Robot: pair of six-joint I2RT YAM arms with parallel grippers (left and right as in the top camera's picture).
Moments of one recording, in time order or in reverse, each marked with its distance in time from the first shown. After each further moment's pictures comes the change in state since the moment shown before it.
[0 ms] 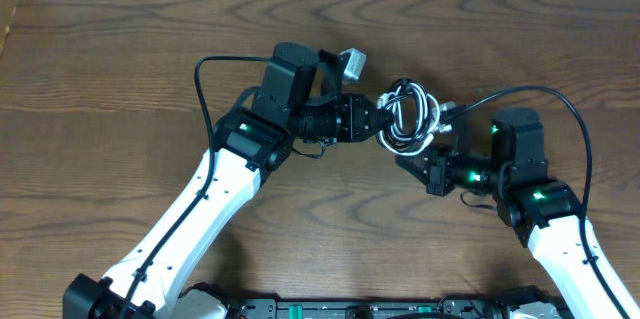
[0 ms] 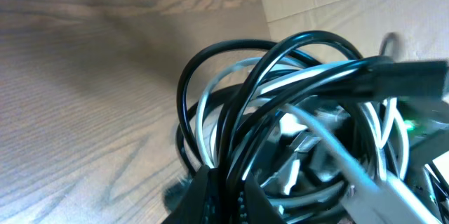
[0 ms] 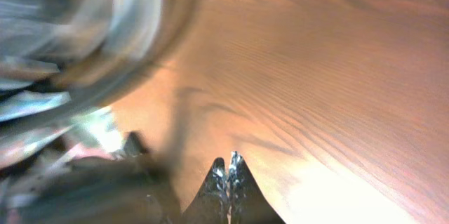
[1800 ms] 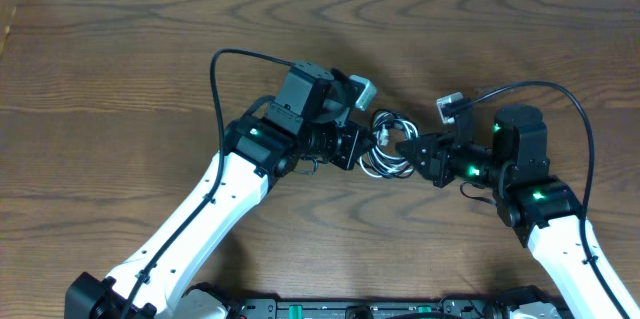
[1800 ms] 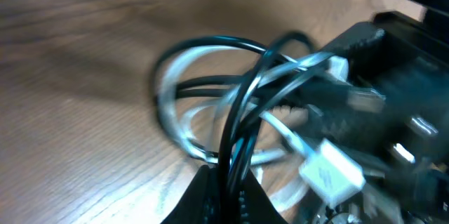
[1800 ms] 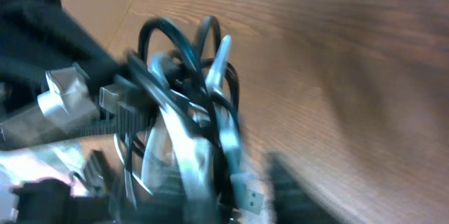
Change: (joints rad) left arm -0.060 0.001 0.000 -0.250 -0.232 0.471; right arm 0.000 0.001 -0.001 0.130 0.055 -0.032
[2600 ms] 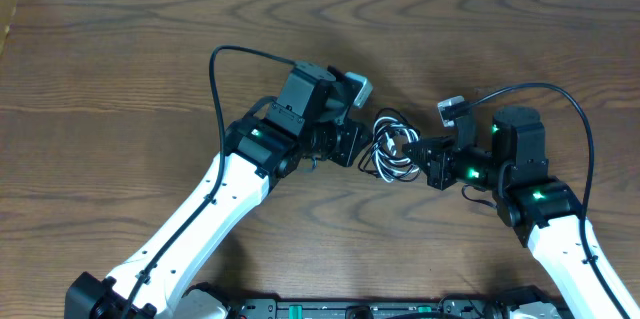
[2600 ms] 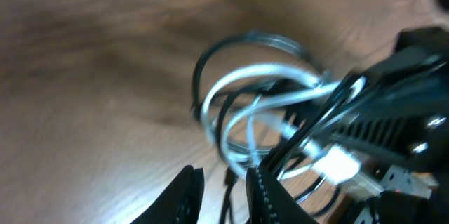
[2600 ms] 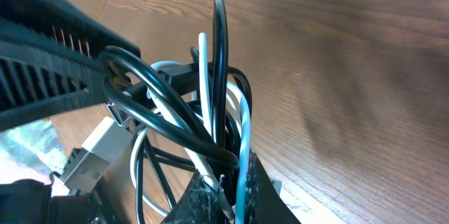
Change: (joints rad) left arm -0.003 0.000 0.000 0.031 -0.111 0.004; right arm 0.000 0.001 0.000 -0.059 0.042 -0.046
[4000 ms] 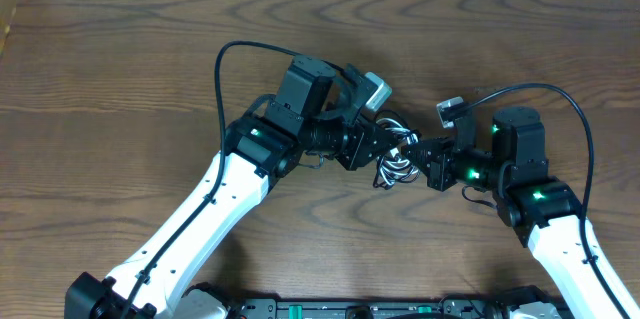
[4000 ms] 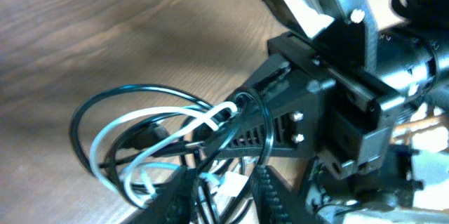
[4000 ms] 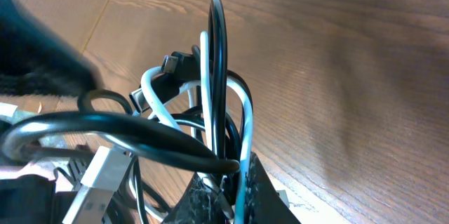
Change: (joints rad) left arm 0.002 0.000 0.000 0.079 0.248 0.105; right arm 0.000 0.000 0.000 -0.005 -0.014 -0.005
